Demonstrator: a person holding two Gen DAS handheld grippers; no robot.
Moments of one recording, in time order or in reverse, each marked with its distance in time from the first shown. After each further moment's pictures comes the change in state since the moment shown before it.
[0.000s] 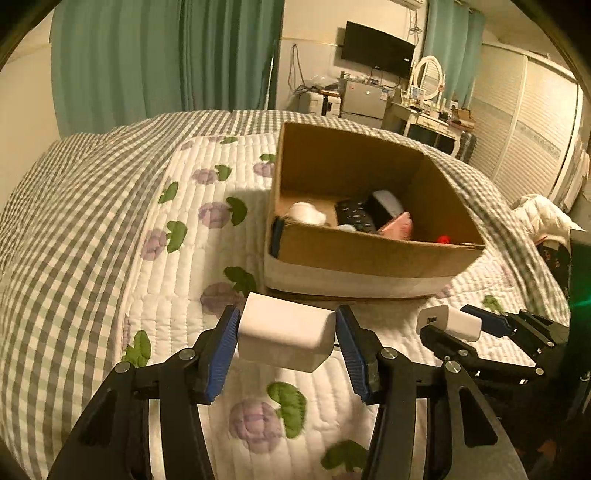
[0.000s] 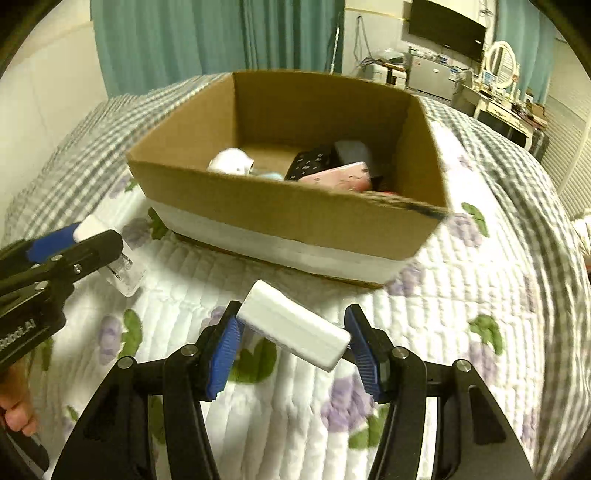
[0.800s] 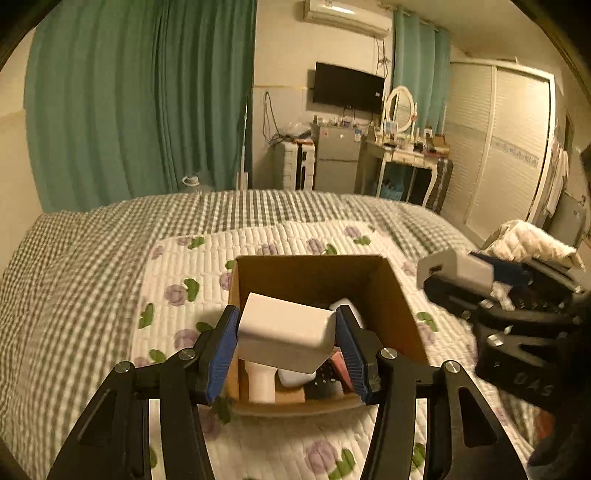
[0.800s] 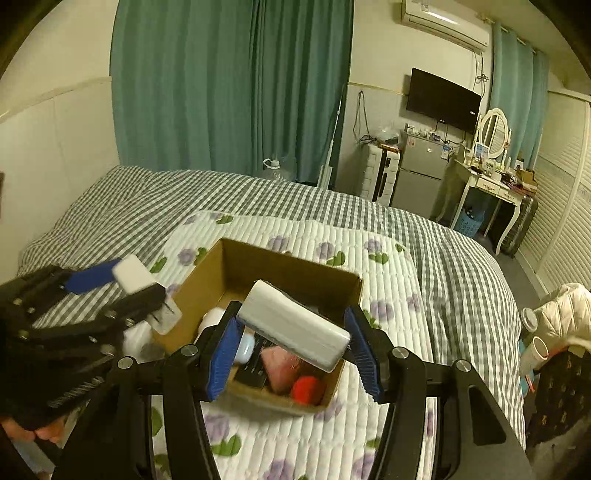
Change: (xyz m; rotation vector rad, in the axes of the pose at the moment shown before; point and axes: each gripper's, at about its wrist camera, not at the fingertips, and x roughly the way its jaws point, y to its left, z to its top) left arm -0.019 -0.048 0.116 0.089 -0.159 -0.034; right arm -0.097 -0.041 0.136 -0.088 -0.250 -0.025
